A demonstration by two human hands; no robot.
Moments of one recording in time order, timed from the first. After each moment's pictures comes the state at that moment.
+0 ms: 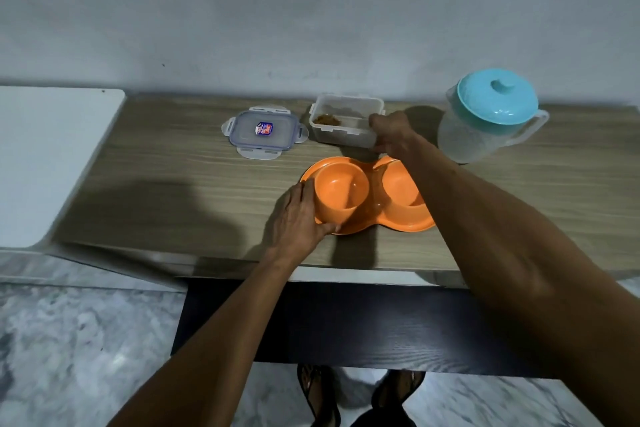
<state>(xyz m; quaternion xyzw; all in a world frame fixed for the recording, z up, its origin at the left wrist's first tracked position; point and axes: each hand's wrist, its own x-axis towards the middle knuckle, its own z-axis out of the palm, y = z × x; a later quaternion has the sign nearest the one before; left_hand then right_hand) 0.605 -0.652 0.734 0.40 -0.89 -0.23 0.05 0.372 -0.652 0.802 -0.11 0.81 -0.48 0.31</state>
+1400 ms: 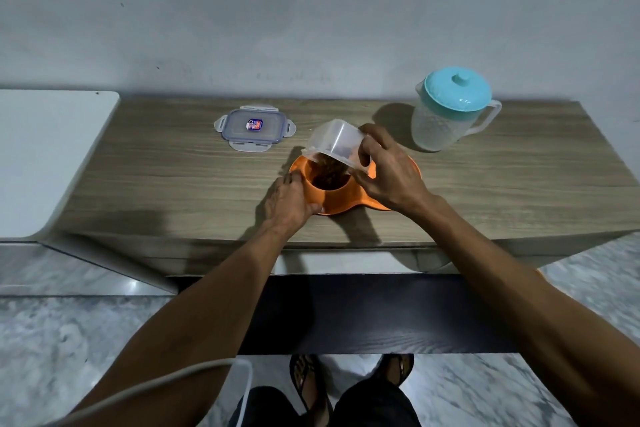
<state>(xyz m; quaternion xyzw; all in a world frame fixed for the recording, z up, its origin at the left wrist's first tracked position) 0.604 -0.652 0.735 0.44 -0.86 -0.25 0.02 0.445 -0.531 0.790 -0.60 0.75 -0.28 -0.02</state>
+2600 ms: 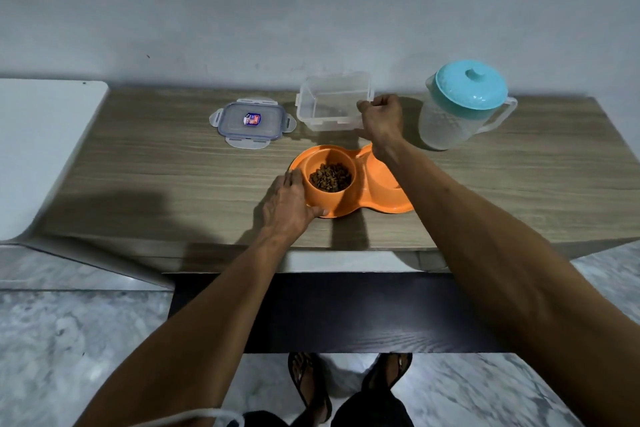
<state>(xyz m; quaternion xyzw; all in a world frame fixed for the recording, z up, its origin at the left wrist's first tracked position) 0.601 -0.654 0.729 0.43 -0.87 -0.23 0.02 0.394 -0.644 0.772 -0.11 0.78 -0.58 0.21</state>
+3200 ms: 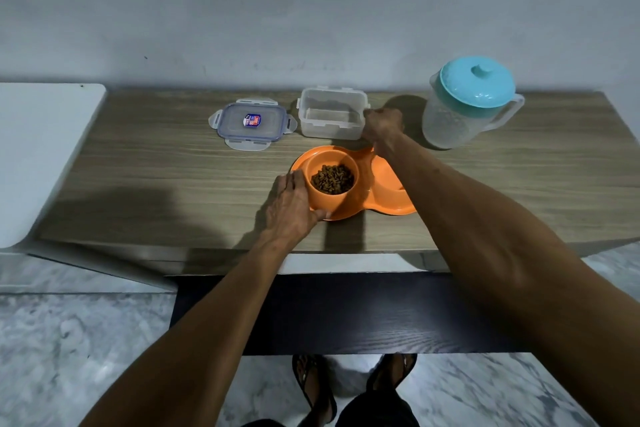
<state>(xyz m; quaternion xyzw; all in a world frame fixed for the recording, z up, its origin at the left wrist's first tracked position) 0.600 -0.655 0.729 0.42 -0.88 -0.24 -0.01 0.378 -0.656 0.757 -0.04 0.82 -0.51 0.26</state>
